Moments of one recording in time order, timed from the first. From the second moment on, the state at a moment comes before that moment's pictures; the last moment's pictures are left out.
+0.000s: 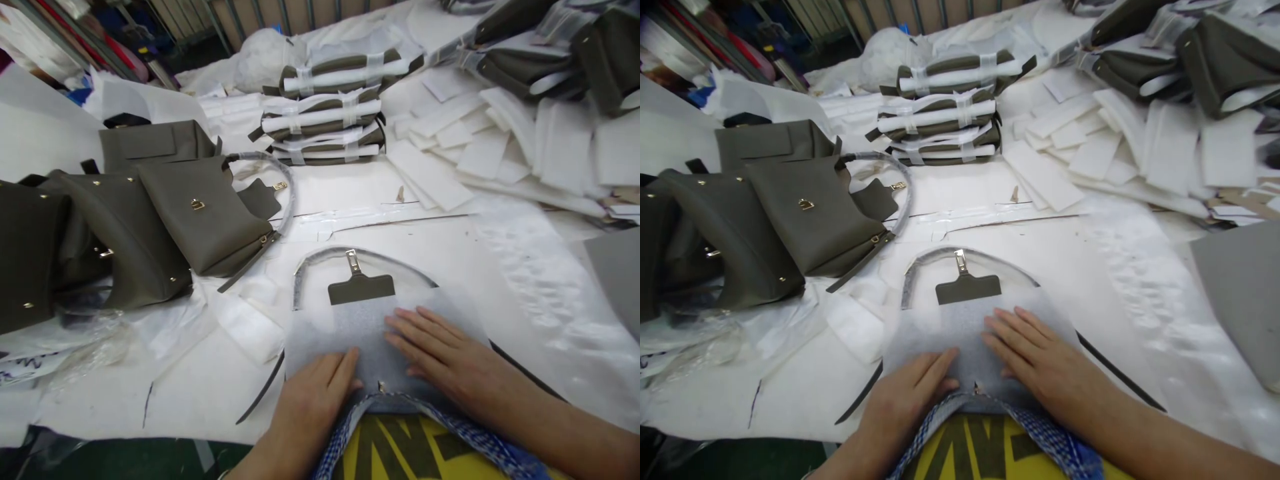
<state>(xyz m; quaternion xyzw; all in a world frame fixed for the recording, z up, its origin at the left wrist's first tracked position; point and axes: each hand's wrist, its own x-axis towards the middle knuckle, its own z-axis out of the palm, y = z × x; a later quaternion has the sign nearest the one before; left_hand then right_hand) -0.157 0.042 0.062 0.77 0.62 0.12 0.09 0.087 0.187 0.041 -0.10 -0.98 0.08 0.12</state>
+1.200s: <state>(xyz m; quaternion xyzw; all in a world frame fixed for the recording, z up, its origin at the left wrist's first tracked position) -0.158 0.065 0.040 0.73 0.68 0.07 0.01 0.052 0.211 0.028 -0.19 -0.98 0.10 0.02</state>
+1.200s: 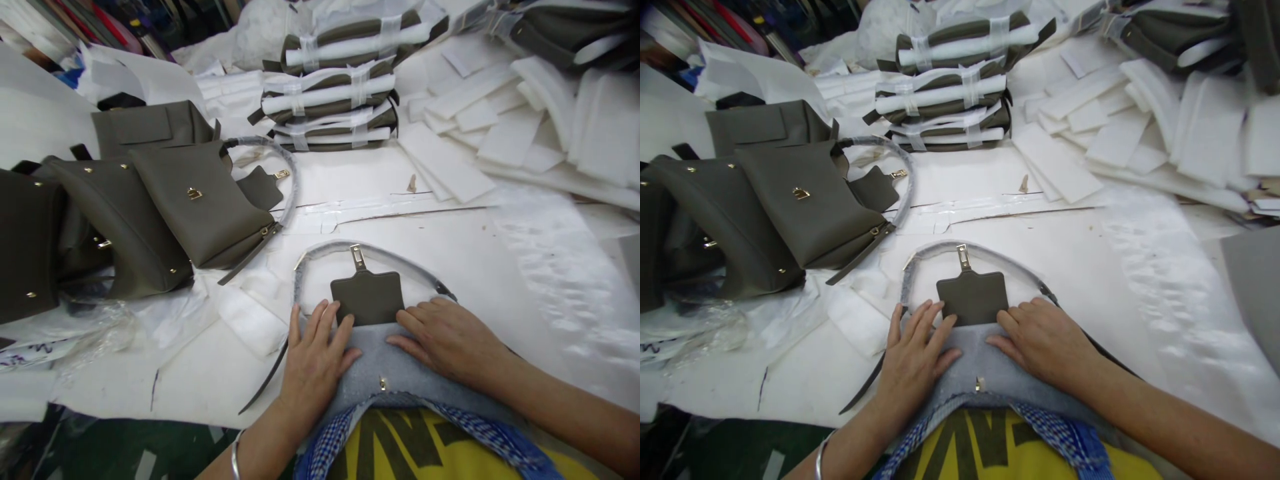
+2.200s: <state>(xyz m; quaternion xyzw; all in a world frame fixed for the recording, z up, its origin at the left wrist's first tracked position) -0.139 0.017 0.044 0.80 0.59 0.05 0.08 0.027 0.221 0.056 -0.29 -0.93 0.19 0.14</state>
